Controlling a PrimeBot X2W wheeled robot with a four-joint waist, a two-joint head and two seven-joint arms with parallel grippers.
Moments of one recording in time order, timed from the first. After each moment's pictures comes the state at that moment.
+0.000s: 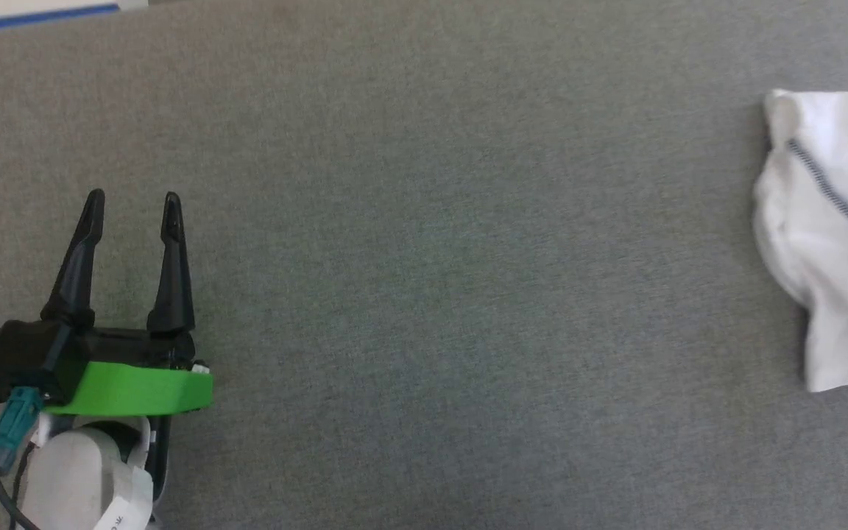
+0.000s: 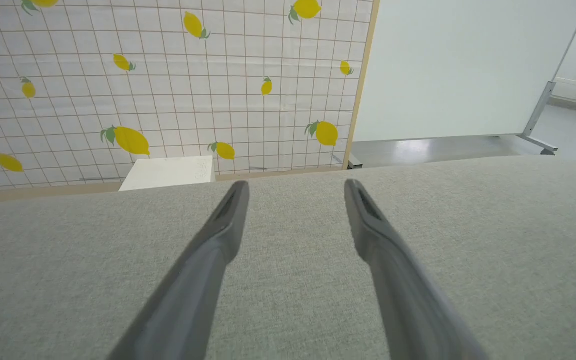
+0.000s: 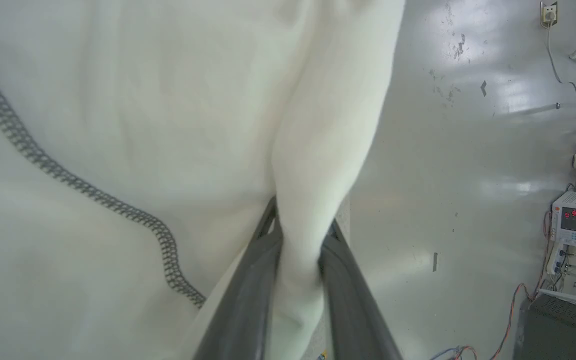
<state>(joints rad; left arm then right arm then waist) -0.16 0.17 0.05 -0.15 -0.15 -0.11 -0.22 -0.54 -0.64 -0.02 0.36 0.17 0.13 0.78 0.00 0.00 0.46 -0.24</state>
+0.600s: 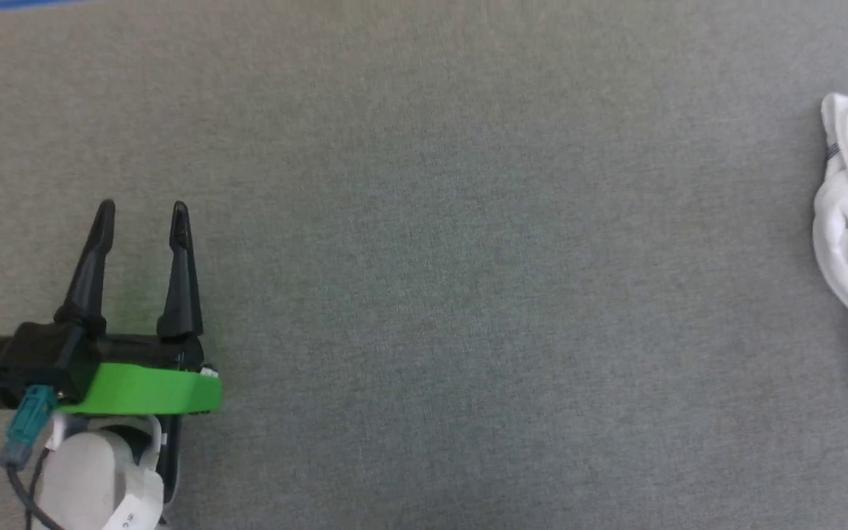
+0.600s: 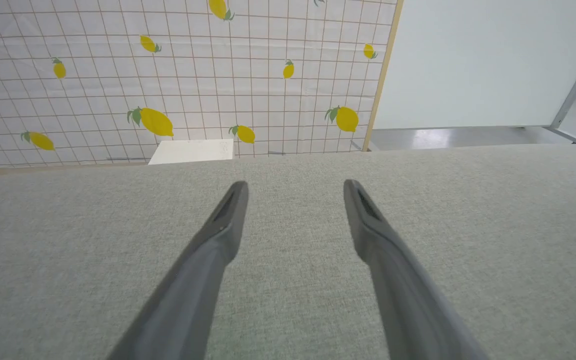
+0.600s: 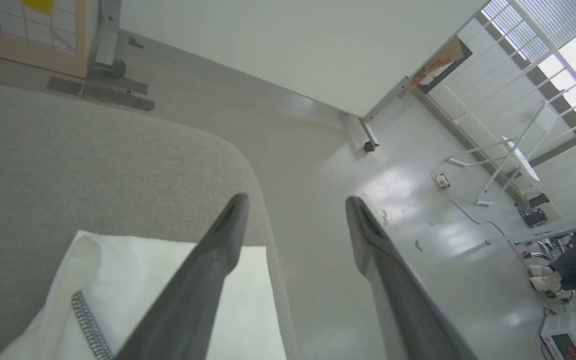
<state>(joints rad) -0.16 0.16 0.05 -0.11 -0.16 -0.10 -0.23 -0.60 -0.58 -0.27 0.29 -0.01 0.13 0.25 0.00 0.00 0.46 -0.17</state>
